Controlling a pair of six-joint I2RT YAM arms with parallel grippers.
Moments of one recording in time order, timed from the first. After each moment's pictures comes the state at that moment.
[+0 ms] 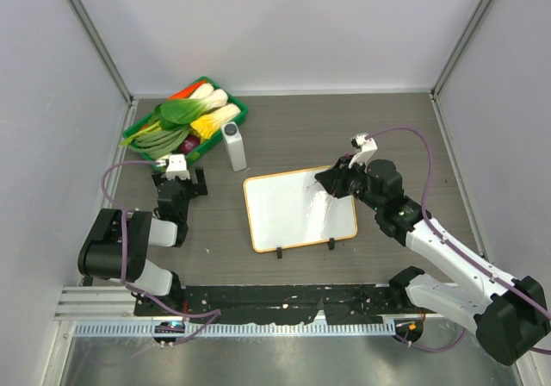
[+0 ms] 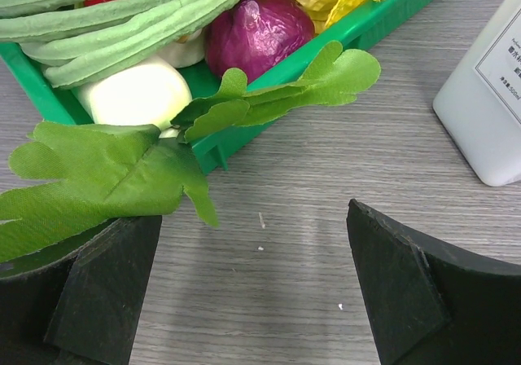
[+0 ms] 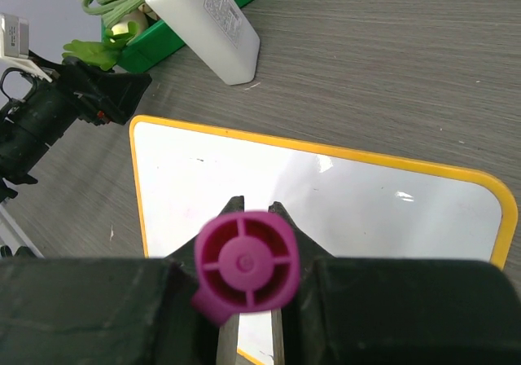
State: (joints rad) left arm -0.10 1.50 0.25 1.04 -0.20 0.00; right arm 0.53 0.96 0.63 0.07 -0.13 0.43
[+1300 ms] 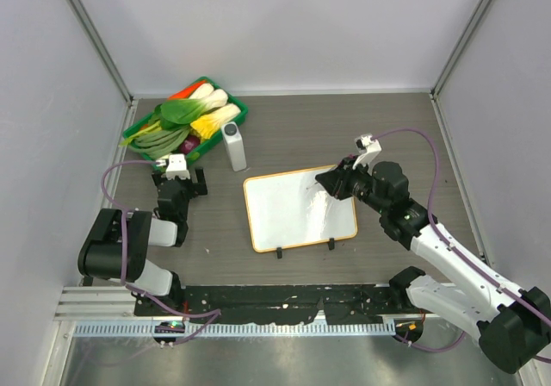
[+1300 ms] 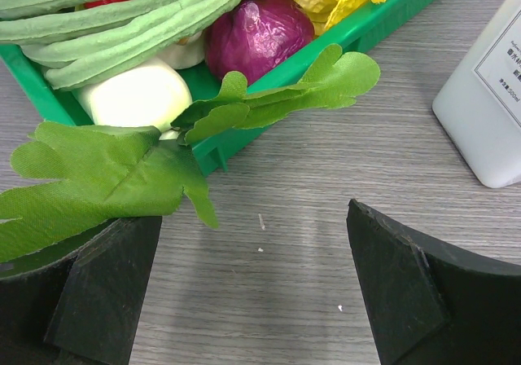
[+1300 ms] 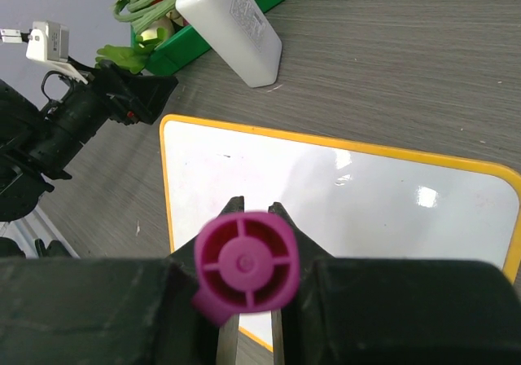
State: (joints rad) left arm -0.10 1.50 0.26 1.04 -0.20 0.00; right arm 0.53 0.90 0.63 0.04 -0.17 0.47
